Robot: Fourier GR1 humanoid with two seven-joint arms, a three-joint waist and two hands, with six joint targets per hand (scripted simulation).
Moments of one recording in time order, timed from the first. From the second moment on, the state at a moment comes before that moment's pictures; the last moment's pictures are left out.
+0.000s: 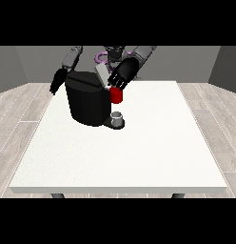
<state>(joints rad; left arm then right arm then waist) -1.28 0.44 0.13 -0.64 -0.74 -0.42 -0.09 -0.46 -0.08 -0.07 -1.25 0.16 -0.18 0.00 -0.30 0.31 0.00</state>
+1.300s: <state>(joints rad) -1.29 0.50 0.10 -0.63 -0.84 -0.30 -0.20 -0.48 -0.08 -0.06 -1.28 0.17 -0.19 0.00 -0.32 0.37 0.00</state>
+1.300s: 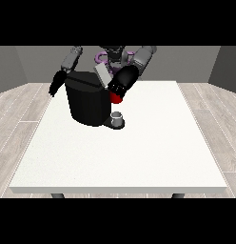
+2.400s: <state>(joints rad) -1.30 0.54 0.08 -0.64 -0.91 -0.21 -0.29 -0.51 -0.09 -0.06 -1.27 0.20 -0.21 0.00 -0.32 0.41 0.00</state>
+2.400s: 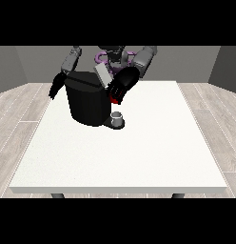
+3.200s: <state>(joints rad) -1.18 0.46 0.08 -0.62 -0.91 -0.23 -0.25 -0.38 -0.06 -0.05 -1.22 0.18 -0.20 -0.01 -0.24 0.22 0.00</state>
